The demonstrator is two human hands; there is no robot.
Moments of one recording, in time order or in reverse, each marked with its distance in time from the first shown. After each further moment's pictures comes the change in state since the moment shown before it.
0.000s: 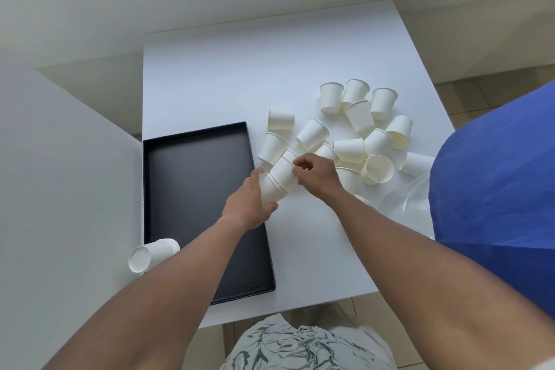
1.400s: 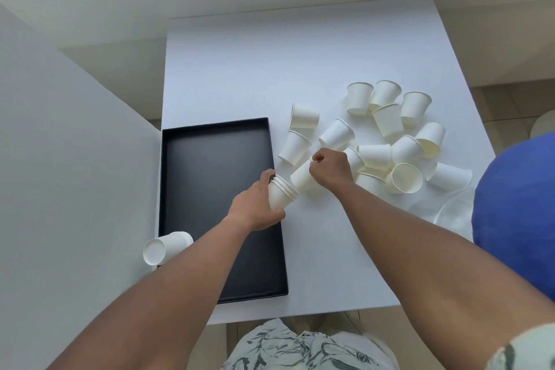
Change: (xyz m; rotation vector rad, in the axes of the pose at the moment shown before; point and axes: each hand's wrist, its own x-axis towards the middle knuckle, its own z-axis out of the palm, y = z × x) left_hand 0.000 -0.022 -0.012 0.005 -0.056 0.003; right_hand 0.046 -0.003 0.026 -0.354 0.048 0.102
